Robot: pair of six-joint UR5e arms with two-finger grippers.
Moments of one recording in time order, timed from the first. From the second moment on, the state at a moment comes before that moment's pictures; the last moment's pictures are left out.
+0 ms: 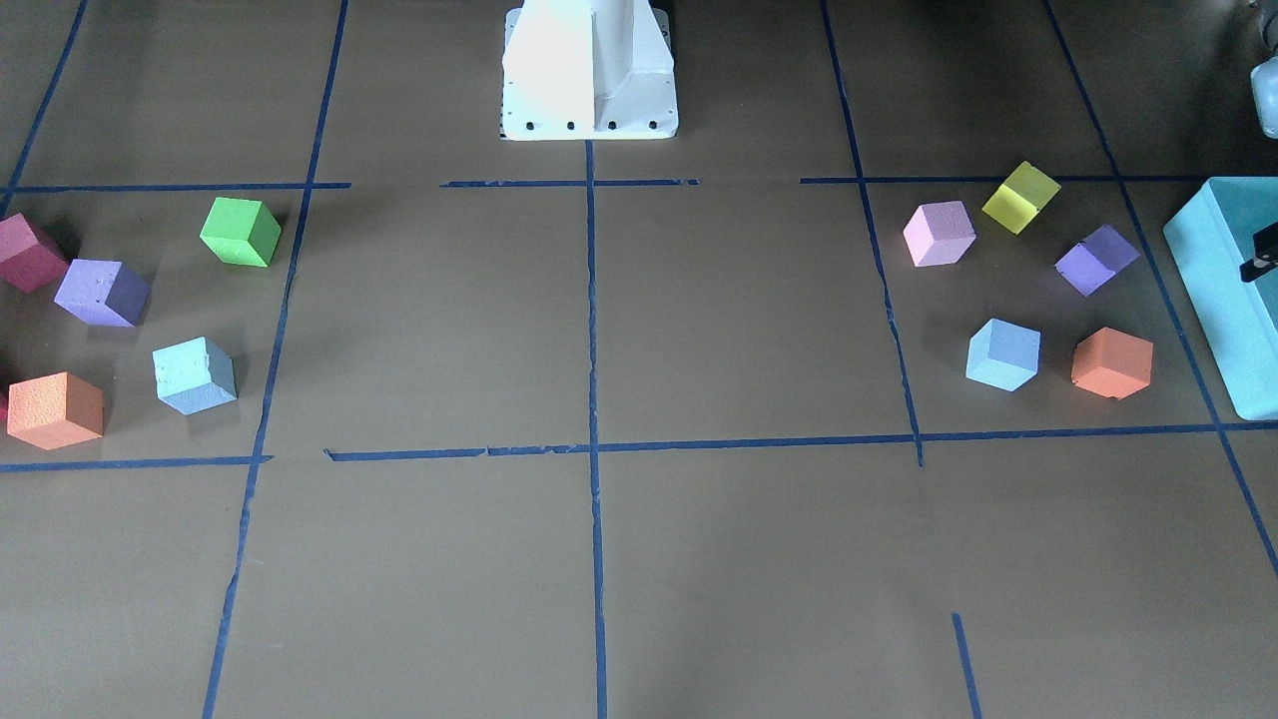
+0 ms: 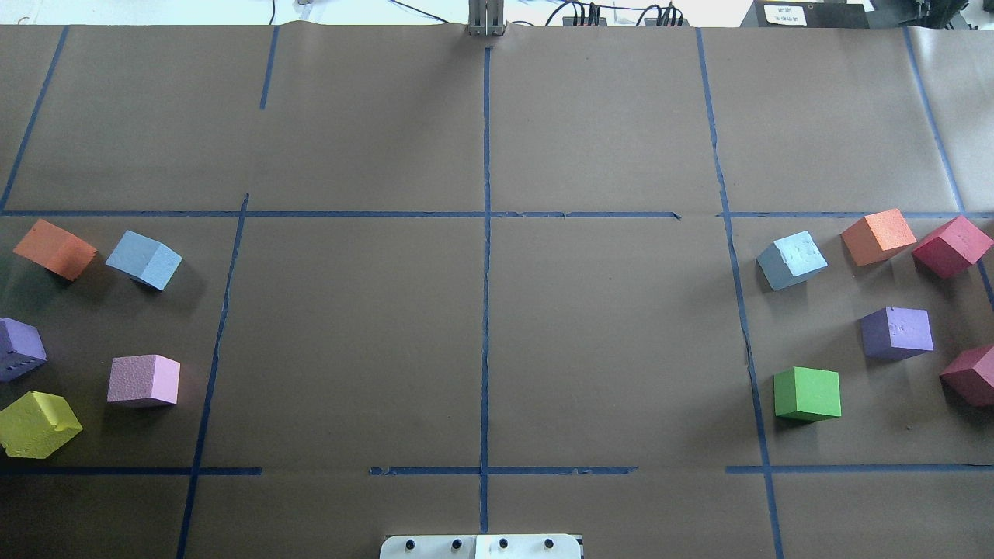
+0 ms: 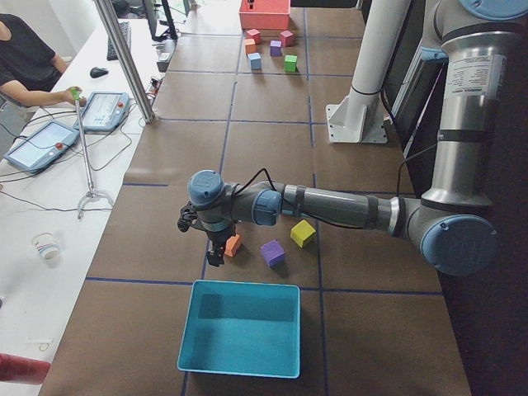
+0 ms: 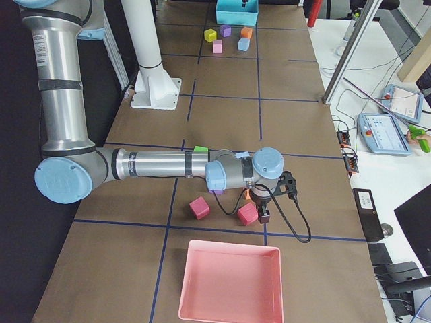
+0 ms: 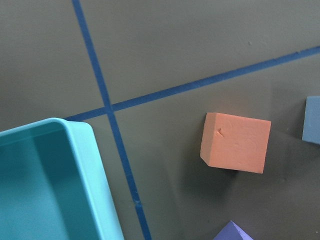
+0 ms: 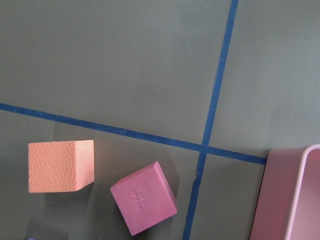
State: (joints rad) left arm -1.46 -1.61 -1.66 -1.57 -2.37 0.08; right arm 1.53 -1.52 1.55 -1.46 2.39 -0.05
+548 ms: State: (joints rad) left arm -1.48 -1.62 -1.69 -1.55 -2.36 0.07; right arm 1.54 -1.53 1.55 -1.46 2.38 -0.05
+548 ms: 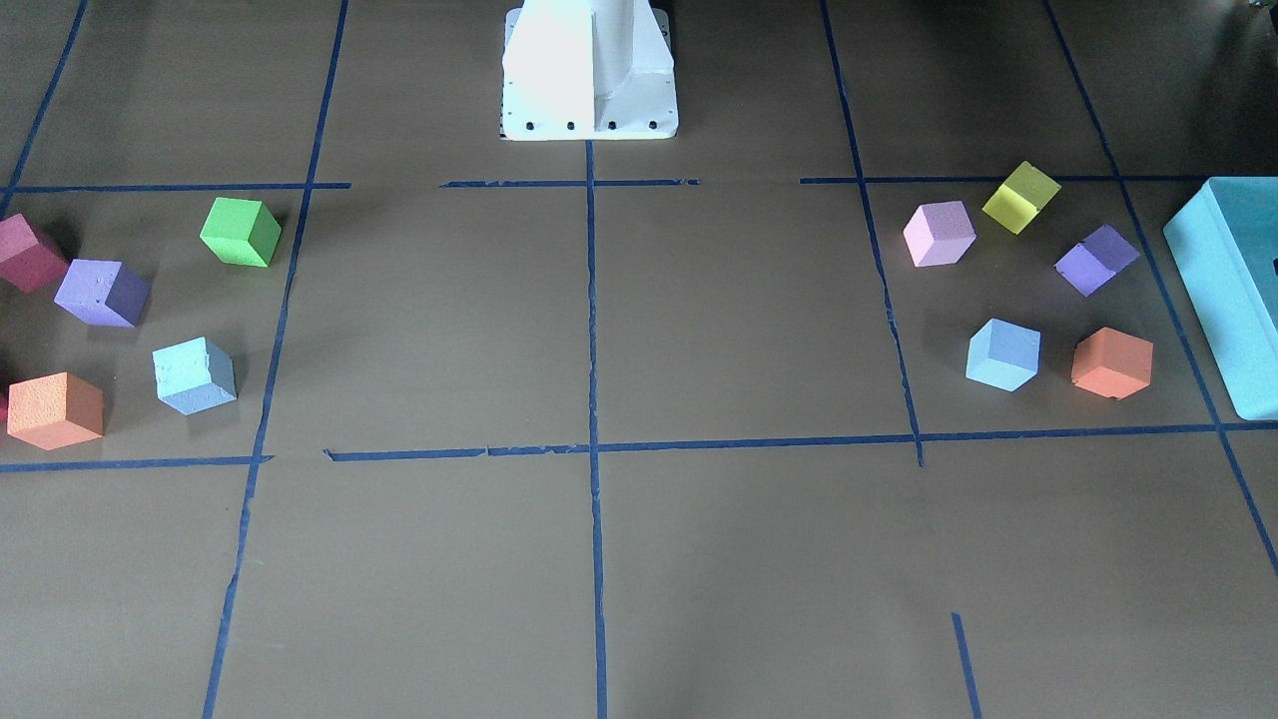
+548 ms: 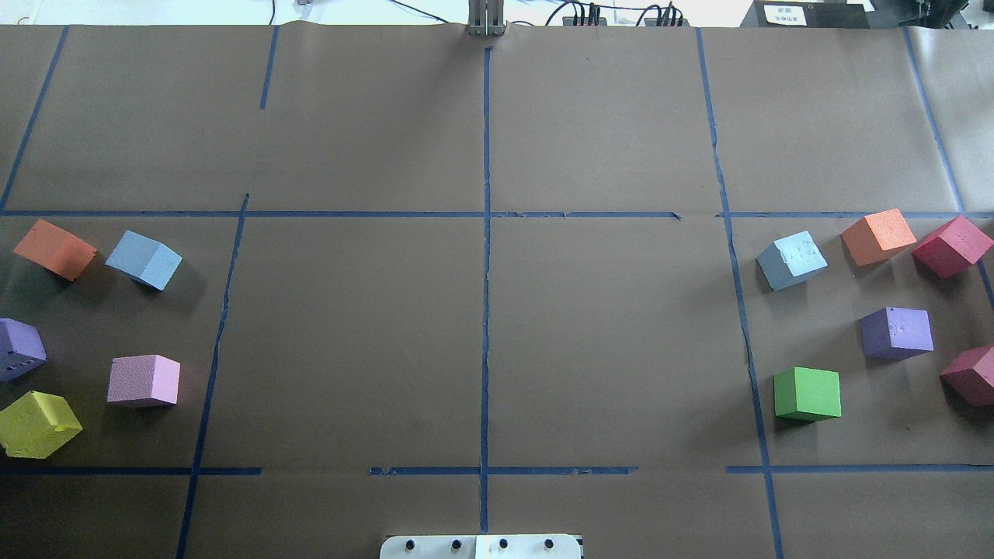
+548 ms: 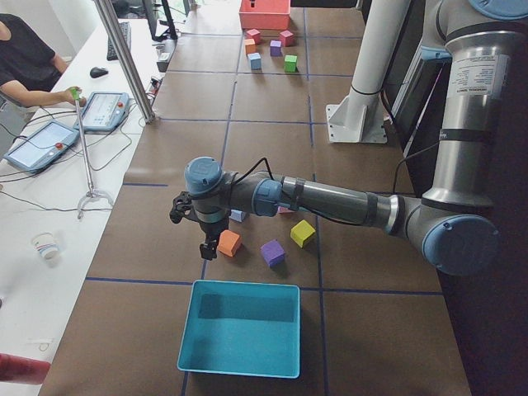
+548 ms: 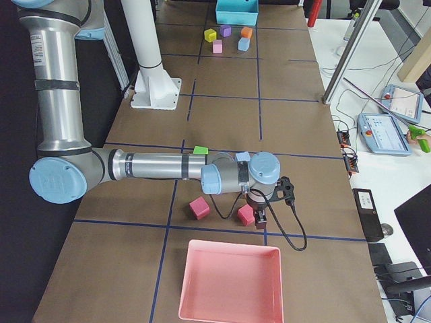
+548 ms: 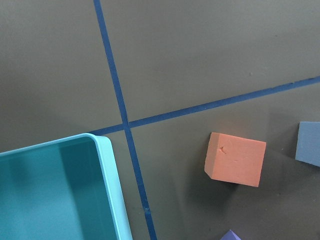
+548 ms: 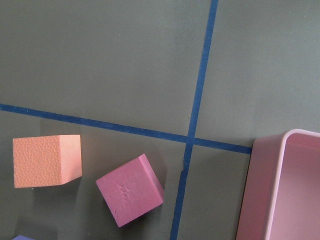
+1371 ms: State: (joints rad) left arm -1.48 -1.59 -1.70 -1.58 -2.37 0.08; right arm 1.50 -1.56 1.55 -1.41 2.39 -0.05
